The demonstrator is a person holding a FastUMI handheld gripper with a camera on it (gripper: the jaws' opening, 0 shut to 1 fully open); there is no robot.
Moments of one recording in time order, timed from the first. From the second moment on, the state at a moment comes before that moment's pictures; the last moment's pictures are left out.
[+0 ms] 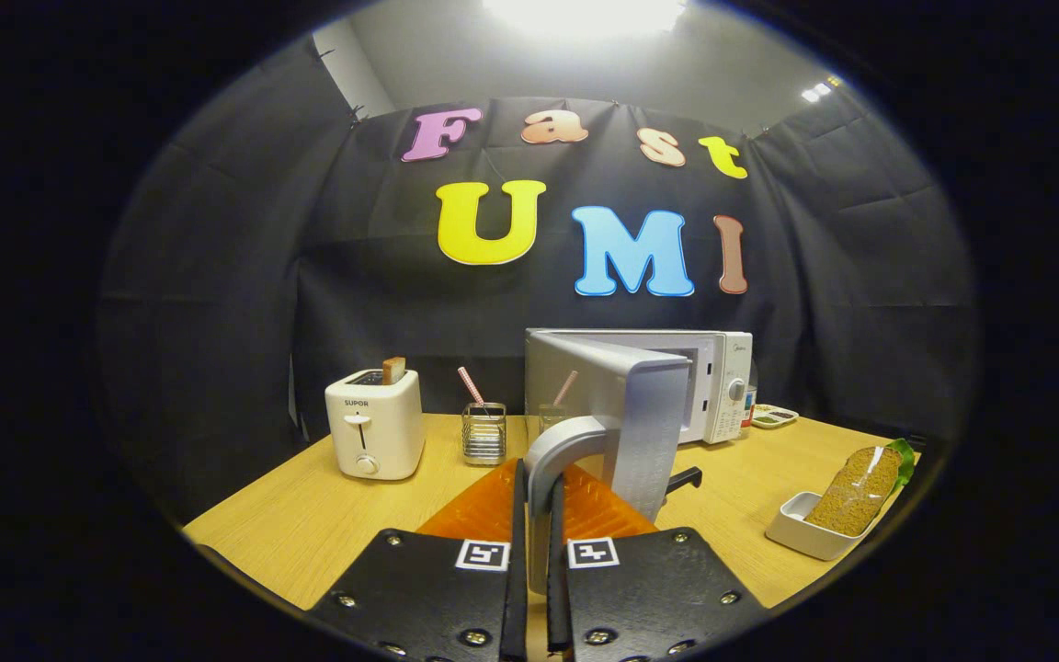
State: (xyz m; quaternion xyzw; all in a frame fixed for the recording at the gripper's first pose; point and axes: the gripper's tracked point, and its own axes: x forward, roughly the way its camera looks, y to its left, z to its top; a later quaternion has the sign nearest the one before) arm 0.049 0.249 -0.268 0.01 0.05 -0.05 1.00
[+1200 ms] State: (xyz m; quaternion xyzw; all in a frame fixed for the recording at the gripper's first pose) arm -0.051 0.138 -0.237 -0.05 -0.01 0.07 1.00
